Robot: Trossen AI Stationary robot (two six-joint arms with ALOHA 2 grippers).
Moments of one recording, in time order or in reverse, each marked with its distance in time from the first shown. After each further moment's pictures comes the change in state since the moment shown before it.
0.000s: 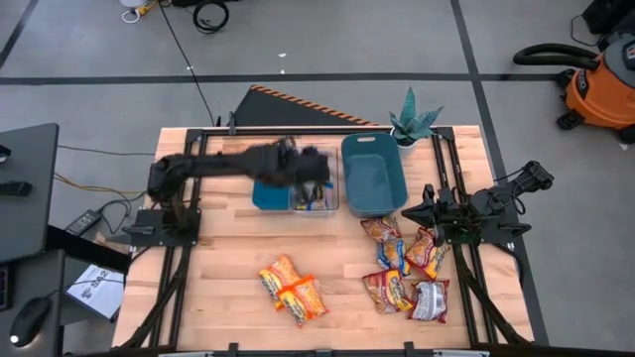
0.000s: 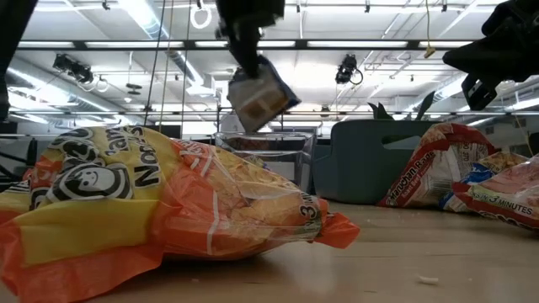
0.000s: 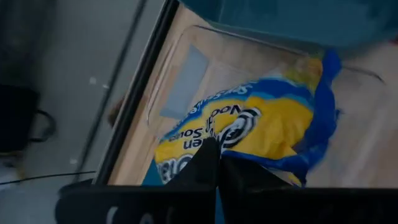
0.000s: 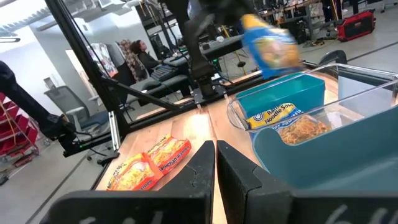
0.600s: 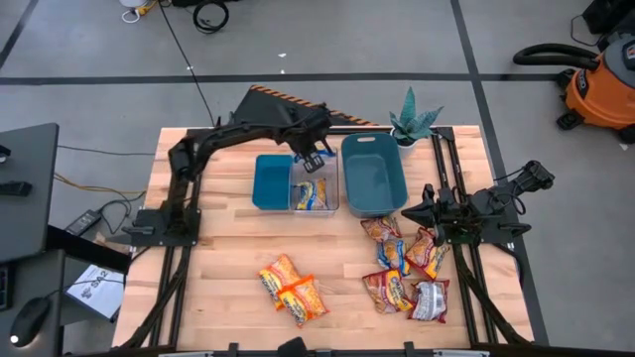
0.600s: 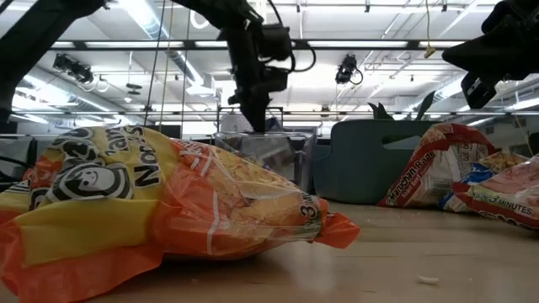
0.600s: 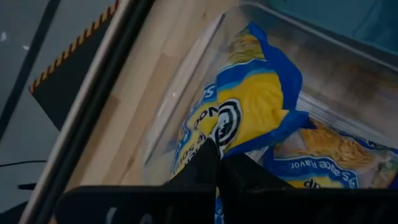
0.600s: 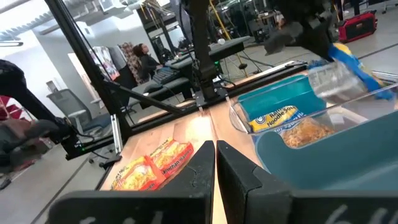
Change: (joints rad) left arm 0.336 0.195 0.000 0.165 0.357 0.156; right arm 0.000 0.016 0.000 0.032 -0.006 0.000
